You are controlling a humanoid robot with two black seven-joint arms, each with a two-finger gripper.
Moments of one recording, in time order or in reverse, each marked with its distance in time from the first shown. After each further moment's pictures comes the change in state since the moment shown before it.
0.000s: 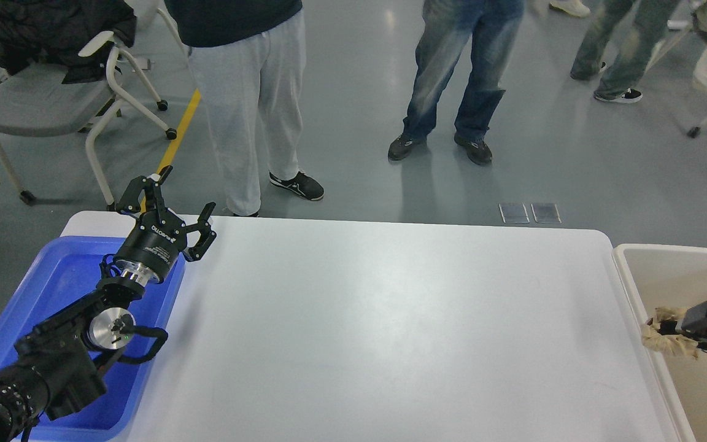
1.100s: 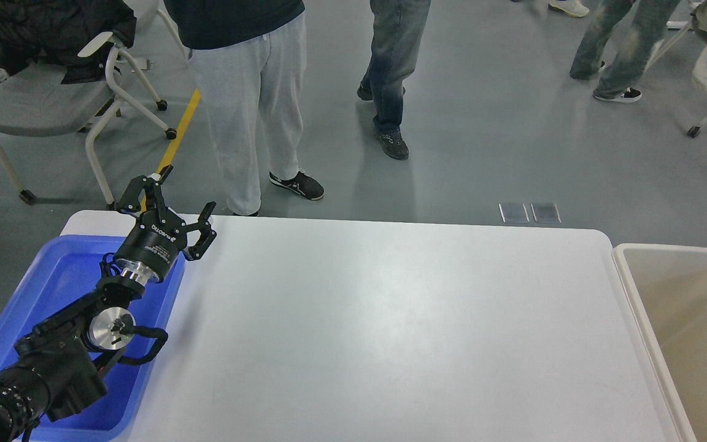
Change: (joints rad) left arm 0.000 0.000 0.000 0.000 0.000 0.000 0.000; right arm 0.072 0.300 -0.109 -0.826 0.561 -0.199 -0.073
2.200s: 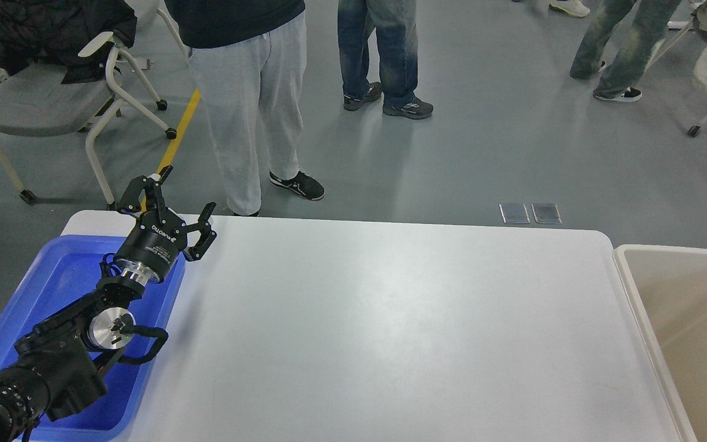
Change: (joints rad) left arm 0.000 0.000 0.000 0.000 -0.001 0.000 0.000; right arm -0.271 0.658 0.181 -0.730 0.327 -0.056 -0.124
